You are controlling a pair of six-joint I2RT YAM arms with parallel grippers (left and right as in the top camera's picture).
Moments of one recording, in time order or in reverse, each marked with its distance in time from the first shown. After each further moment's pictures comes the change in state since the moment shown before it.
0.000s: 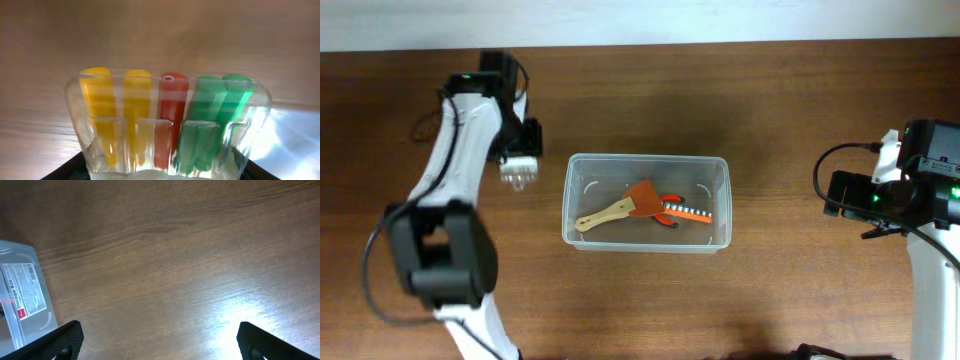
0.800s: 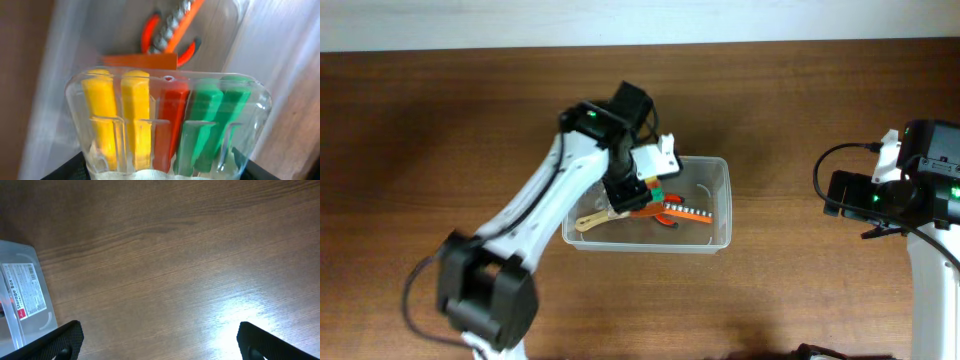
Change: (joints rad) left arm -0.488 -0.076 -0.134 -0.019 0.206 0.765; right arm 0.000 0.000 0.000 0.001 0.000 0.000
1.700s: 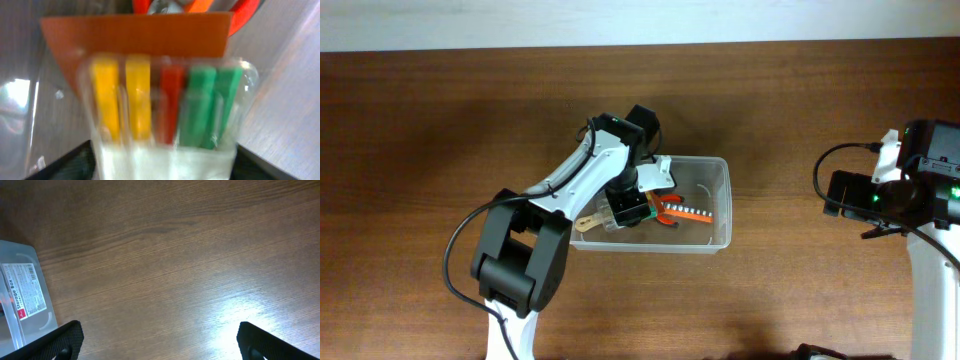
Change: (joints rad) left arm 0.002 0.204 -0.027 0.046 -0.085 -0.023; right arm 0.000 0.000 0.000 0.000 0.000 0.001
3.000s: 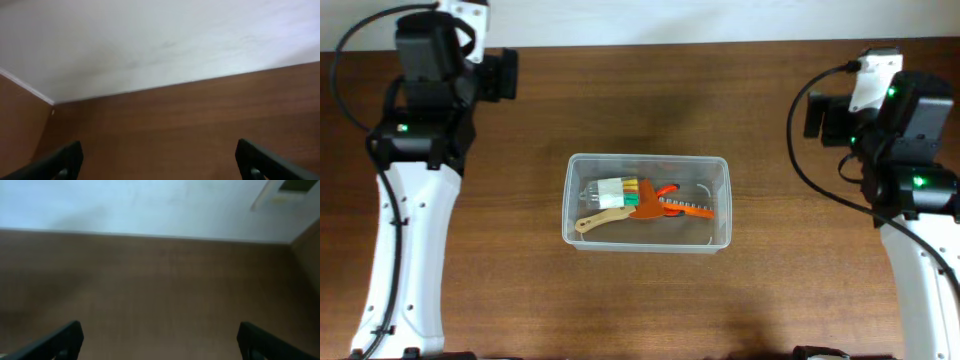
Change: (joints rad) left arm 0.504 -0.562 0.024 0.518 -0.240 -0.512; right arm 0.177 0.027 -0.005 0.649 -0.040 -0.138
